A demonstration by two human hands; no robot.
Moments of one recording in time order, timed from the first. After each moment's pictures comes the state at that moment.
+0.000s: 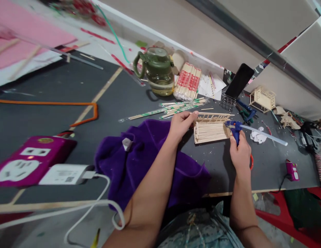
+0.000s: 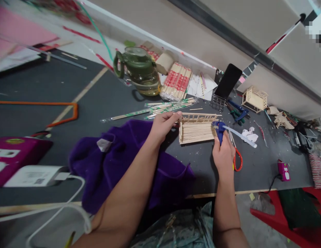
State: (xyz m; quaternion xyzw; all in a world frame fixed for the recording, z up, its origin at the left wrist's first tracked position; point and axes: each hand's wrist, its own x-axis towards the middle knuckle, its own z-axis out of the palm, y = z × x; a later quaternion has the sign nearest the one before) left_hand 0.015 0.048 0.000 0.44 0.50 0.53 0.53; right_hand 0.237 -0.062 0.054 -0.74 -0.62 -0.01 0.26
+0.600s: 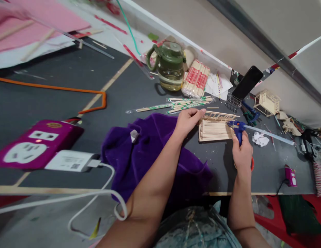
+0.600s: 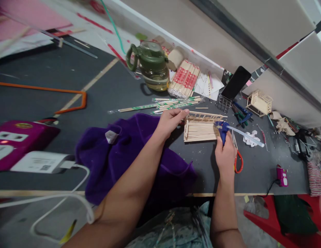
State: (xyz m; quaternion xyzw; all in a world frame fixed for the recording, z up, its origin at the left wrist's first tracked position) left_hand 0.015 0.049 -0.002 0.45 0.50 0.53 0.52; right_hand 0.234 -0.058 0.056 -0.73 -0.63 0.00 0.27
